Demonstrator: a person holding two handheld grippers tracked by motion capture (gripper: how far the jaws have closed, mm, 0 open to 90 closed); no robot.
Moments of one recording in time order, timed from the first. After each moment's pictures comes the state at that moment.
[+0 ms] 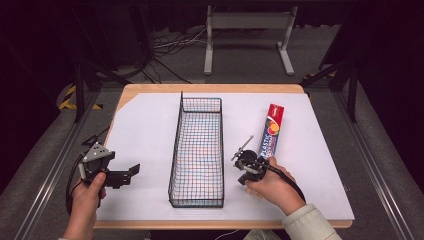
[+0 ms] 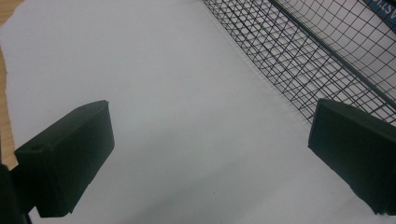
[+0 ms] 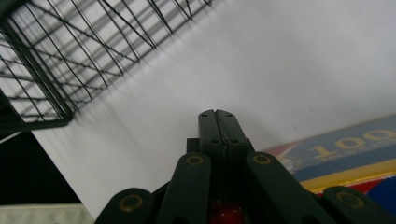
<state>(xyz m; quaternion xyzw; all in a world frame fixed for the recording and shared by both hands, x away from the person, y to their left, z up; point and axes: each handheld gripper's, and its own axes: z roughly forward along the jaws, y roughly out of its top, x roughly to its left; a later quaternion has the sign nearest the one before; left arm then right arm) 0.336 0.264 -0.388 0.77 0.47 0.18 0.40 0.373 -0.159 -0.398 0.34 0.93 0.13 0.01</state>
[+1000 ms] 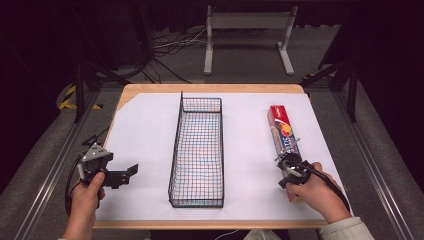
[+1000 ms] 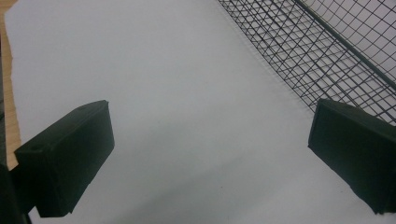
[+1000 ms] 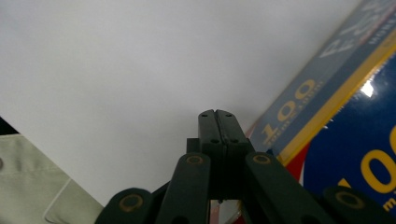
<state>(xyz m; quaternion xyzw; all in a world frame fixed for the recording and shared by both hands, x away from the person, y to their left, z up) 0.338 0.268 -0.393 0.76 0.49 0.17 0.40 0.356 -0.268 -0.392 0.43 0.90 0.09 0.02</state>
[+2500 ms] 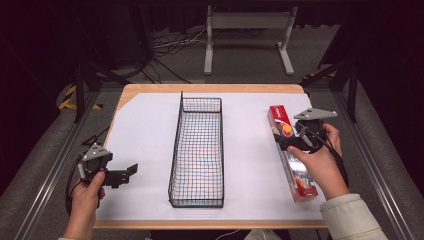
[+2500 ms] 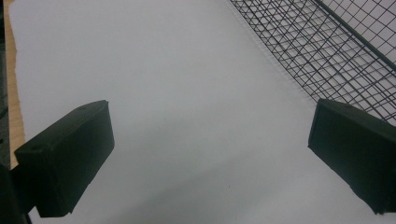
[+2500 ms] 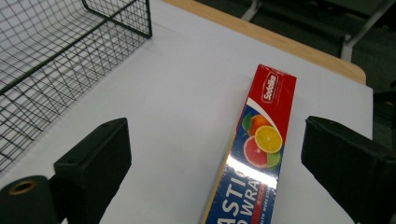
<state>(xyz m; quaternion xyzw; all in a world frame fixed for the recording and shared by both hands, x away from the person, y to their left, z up) 0.341 0.270 -0.397 0.76 0.50 0.17 0.39 0.389 -0.280 -0.316 0.46 0.78 0.32 0.28</state>
